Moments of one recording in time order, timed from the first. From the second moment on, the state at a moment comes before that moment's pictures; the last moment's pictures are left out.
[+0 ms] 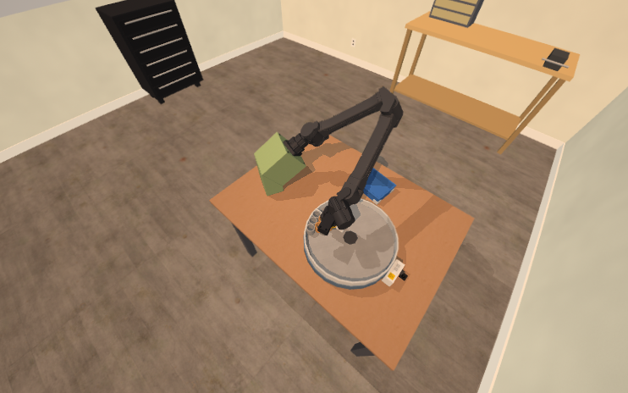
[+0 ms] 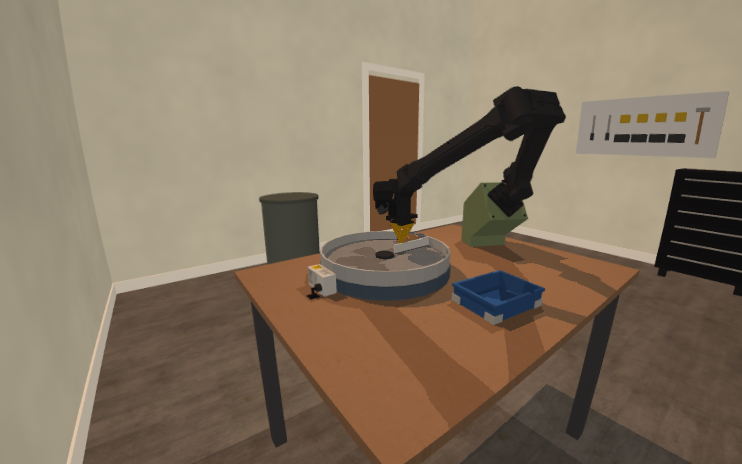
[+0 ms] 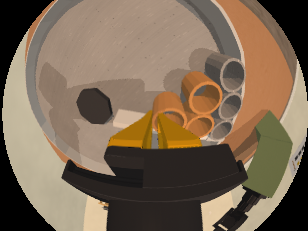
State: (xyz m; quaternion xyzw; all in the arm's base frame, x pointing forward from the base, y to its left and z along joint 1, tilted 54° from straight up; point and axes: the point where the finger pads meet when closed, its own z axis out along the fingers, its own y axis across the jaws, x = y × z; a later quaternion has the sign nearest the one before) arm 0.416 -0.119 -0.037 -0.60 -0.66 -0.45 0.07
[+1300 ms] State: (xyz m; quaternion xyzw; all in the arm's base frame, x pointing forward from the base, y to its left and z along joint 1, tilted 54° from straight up) arm 0.389 -0.167 0.003 -0.61 -0.65 -0.45 0.07
